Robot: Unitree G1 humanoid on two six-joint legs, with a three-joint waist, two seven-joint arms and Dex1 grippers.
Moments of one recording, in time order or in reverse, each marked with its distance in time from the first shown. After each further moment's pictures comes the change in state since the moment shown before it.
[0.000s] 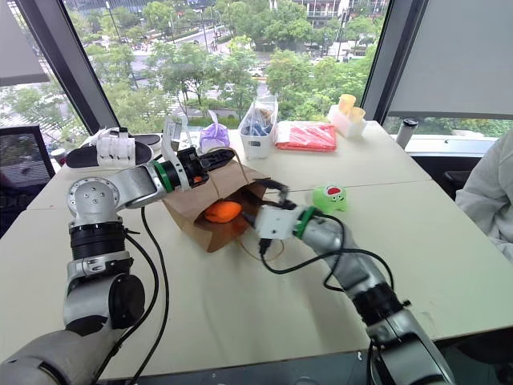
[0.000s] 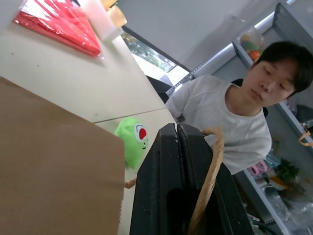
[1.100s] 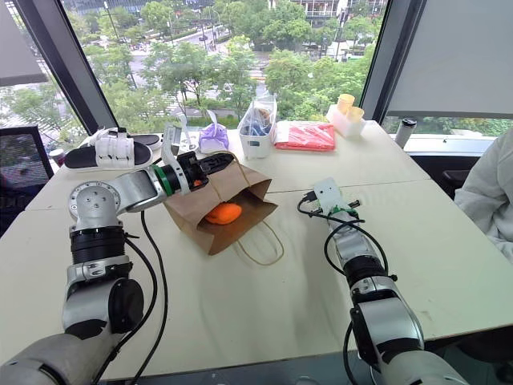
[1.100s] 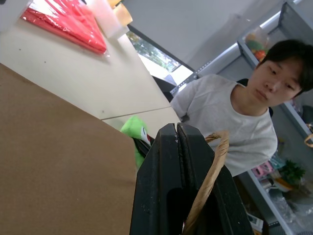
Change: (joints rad) left arm 0.029 -0.003 -0.012 -0.021 -0.003 -0.011 0.007; right arm -0.328 0.126 -0.158 0.792 0.095 0.401 -0.374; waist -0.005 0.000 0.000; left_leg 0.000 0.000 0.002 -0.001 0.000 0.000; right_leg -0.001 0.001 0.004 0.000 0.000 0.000
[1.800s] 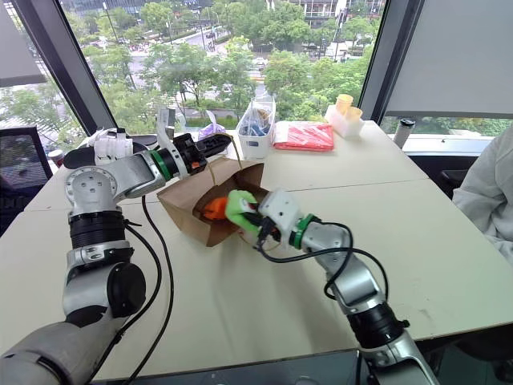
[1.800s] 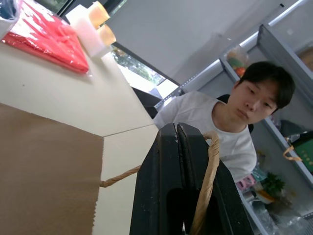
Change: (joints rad) left arm -0.107 -0.002 0.058 0.103 -0.025 -0.016 0.018; right arm 0.283 0.043 0.257 -0.936 0.272 0.141 0.588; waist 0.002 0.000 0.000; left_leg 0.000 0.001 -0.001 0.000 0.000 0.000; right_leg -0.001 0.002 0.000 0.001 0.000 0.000
